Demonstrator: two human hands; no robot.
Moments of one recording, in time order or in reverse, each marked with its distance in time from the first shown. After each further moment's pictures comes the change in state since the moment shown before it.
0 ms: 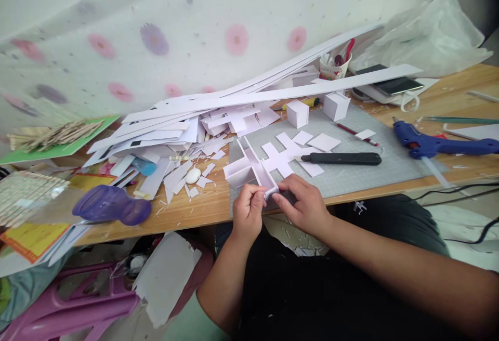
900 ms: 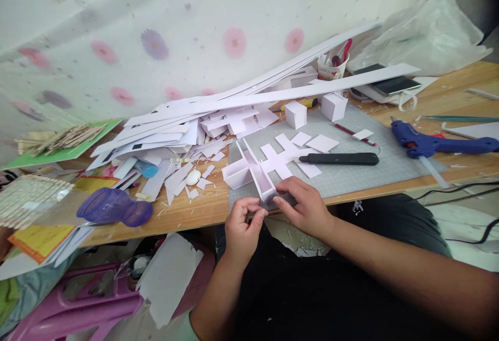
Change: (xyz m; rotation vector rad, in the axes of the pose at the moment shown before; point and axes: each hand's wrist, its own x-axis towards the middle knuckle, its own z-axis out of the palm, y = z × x) left_hand -0.028 0.006 -0.007 0.063 0.065 -0.120; right_hand -0.002 0.003 -0.007 0.032 -0.039 -0.054
